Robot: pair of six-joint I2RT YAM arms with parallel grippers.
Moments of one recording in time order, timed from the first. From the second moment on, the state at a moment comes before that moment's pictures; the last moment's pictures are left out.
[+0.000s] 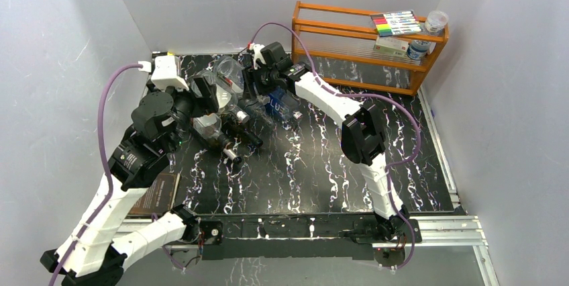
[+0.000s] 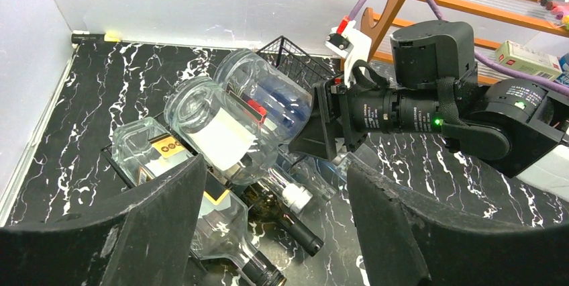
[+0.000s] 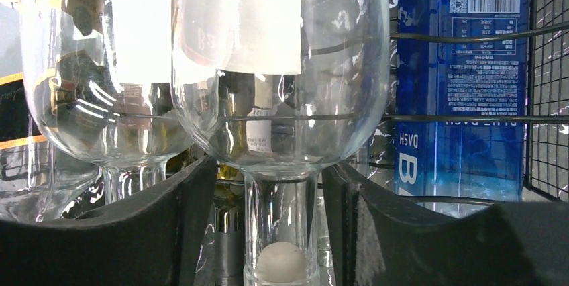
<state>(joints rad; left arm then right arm) -0.63 0.85 1.28 -0.57 -0.54 -0.24 0.73 2.25 2.12 -0.54 -0.30 0.23</state>
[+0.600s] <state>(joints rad) -0.63 0.92 1.31 -0.63 -0.45 -0.23 0.72 1.87 1.90 -0.45 -0.14 0.22</state>
